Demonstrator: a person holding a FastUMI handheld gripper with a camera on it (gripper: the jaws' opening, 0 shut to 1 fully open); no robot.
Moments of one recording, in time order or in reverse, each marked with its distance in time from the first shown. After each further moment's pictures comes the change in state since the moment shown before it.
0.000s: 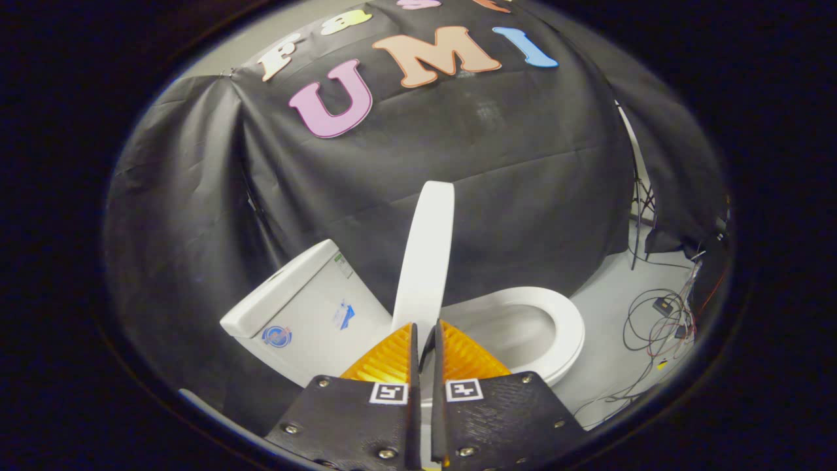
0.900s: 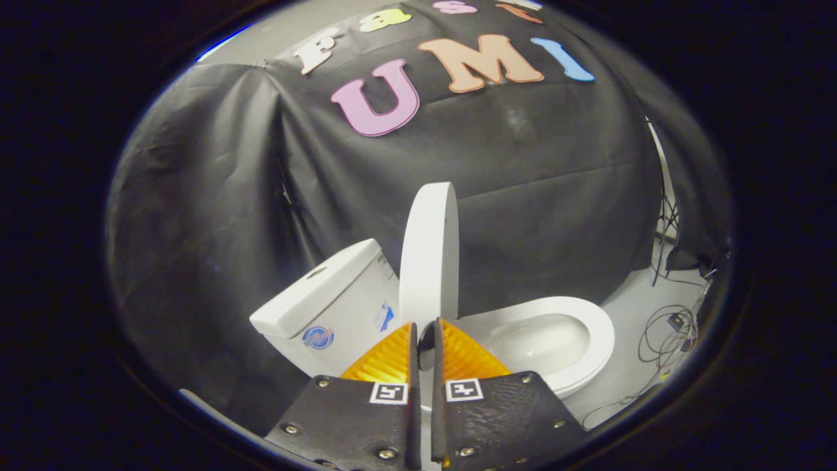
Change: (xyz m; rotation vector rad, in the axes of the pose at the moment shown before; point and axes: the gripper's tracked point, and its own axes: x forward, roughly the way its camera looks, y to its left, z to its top) arm -0.004 0.070 -0.005 -0.092 -0.037 0.090
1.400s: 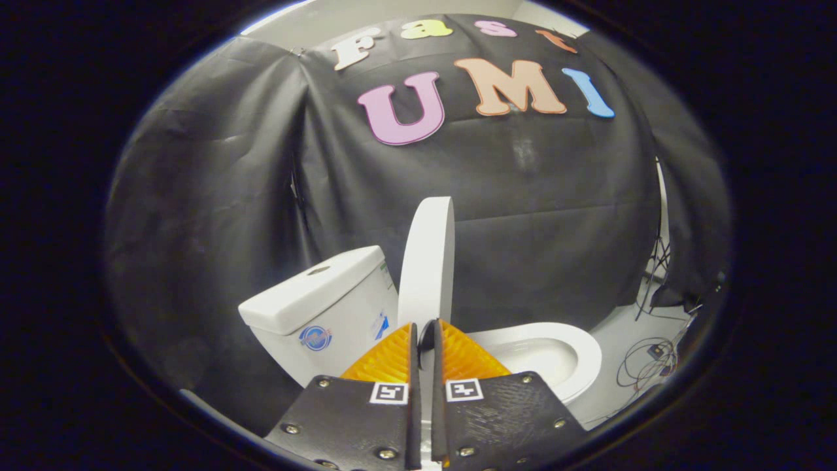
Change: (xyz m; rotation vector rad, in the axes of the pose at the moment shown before) arm -0.003 0.024 -0.002 -0.156 -0.106 -0.054
